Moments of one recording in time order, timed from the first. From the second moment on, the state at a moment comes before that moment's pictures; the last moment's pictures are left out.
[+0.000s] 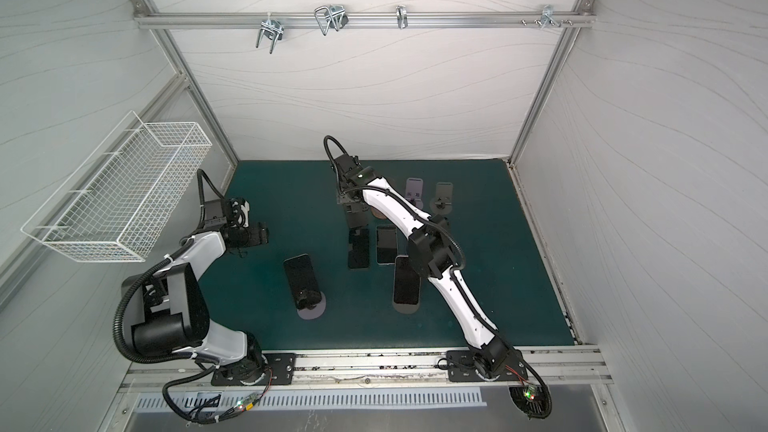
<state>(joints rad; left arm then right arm) 0.31 1.49 0.86 -0.36 0.14 0.05 0.77 2.48 2.43 -0.92 0.20 0.51</state>
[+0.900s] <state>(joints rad) 0.31 1.49 0.86 -0.37 0.13 0.05 0.78 1.46 1.62 -1.03 0.22 0.37</state>
